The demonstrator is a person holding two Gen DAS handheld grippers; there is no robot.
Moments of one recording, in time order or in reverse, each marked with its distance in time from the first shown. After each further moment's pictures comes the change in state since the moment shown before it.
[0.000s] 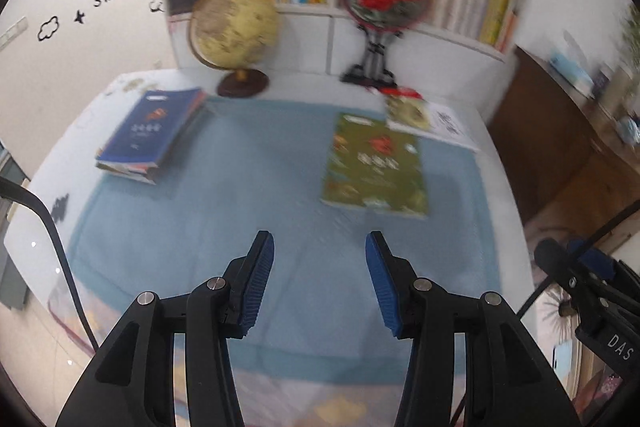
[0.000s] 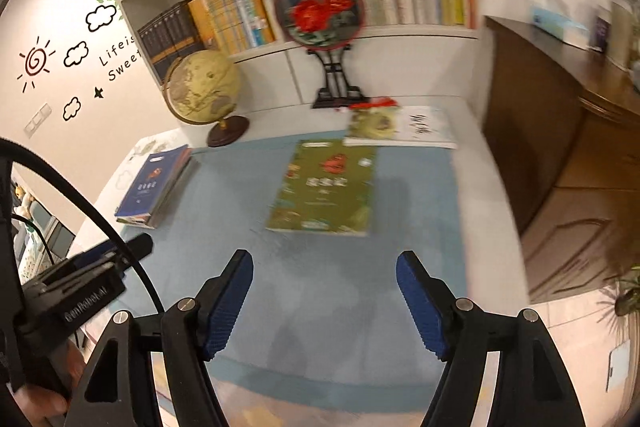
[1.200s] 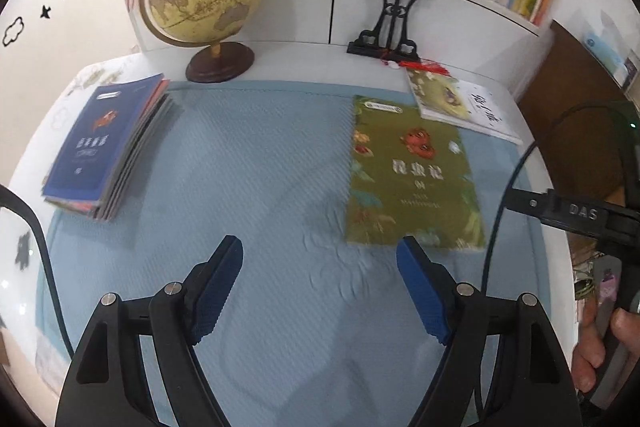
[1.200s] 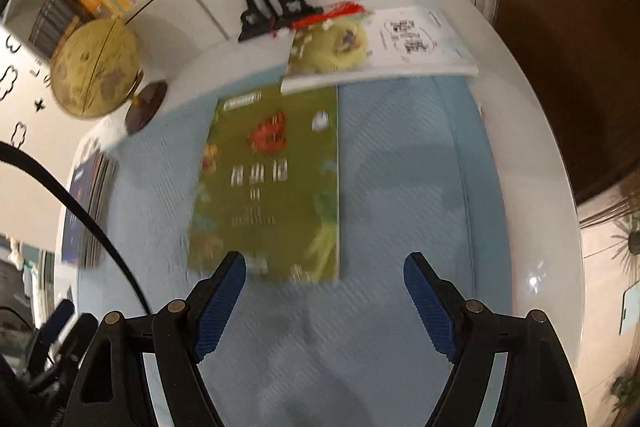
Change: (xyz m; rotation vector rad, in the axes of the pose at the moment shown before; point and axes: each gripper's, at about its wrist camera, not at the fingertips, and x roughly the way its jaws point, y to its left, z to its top) left arm 0.147 0.034 0.069 0.043 0.112 -0.026; right arm 0.221 -0.047 0.080 0.199 0.331 -0.053
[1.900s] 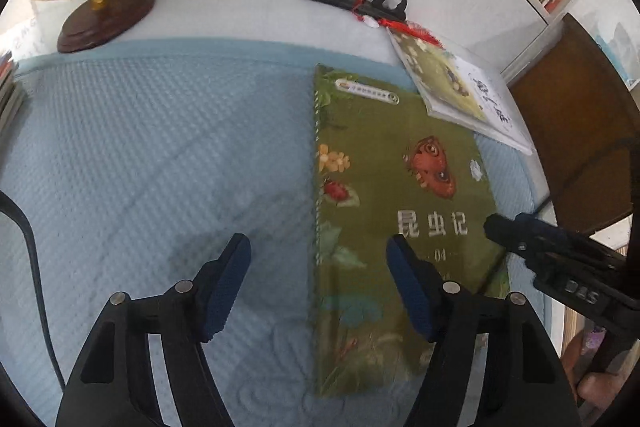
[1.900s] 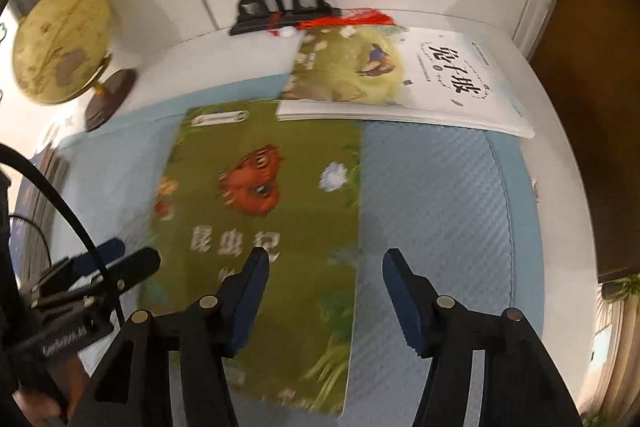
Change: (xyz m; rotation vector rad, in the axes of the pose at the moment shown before) left arm 0.158 -0.006 0.056 0.006 0.144 -0.277; right arm 0.086 0.026 0.048 -0.116 -0.023 -0.117
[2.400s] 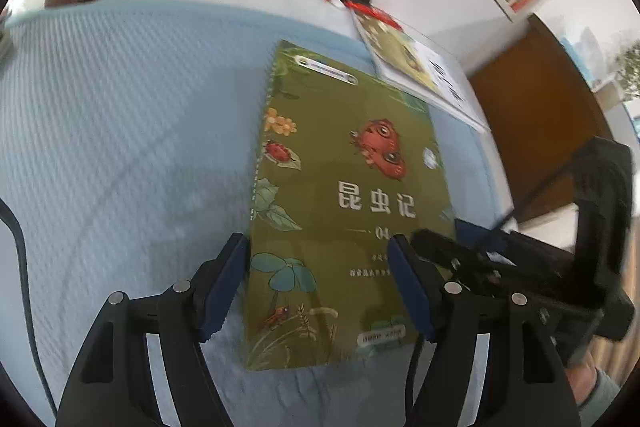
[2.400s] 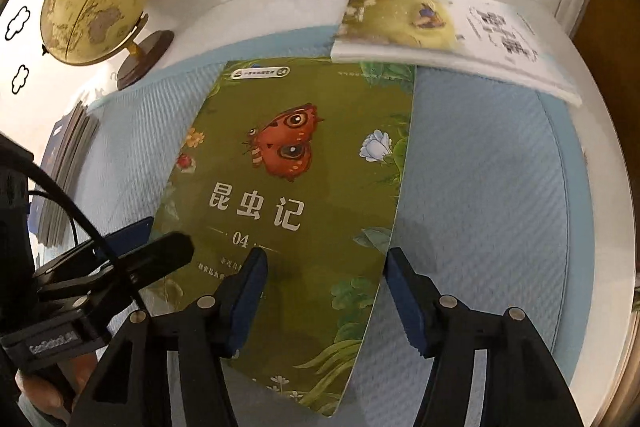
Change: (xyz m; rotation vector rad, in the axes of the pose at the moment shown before) left arm -0.020 0.010 -0.036 -0.033 0.065 -0.196; right arm -0.001 0.015 -0.037 -0.067 0.081 0.143
